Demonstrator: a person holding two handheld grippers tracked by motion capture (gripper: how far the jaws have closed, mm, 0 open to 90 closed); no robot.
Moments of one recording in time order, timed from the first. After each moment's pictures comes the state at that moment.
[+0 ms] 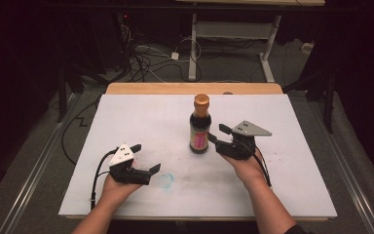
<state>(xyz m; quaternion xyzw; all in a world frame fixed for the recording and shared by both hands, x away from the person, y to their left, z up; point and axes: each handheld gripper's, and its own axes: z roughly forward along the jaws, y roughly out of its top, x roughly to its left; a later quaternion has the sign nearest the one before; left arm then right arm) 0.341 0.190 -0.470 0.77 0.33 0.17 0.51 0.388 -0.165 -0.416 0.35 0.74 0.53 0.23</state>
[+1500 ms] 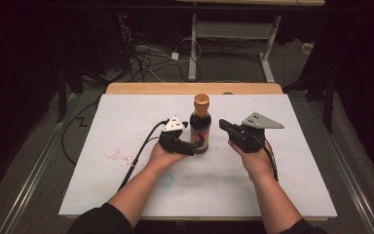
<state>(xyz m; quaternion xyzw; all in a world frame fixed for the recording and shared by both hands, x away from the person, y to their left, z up) 0.437 0.072 -0.459 0.79 0.27 0.12 0.53 0.395 -0.184 -0.393 0.33 0.73 0.55 0.24</state>
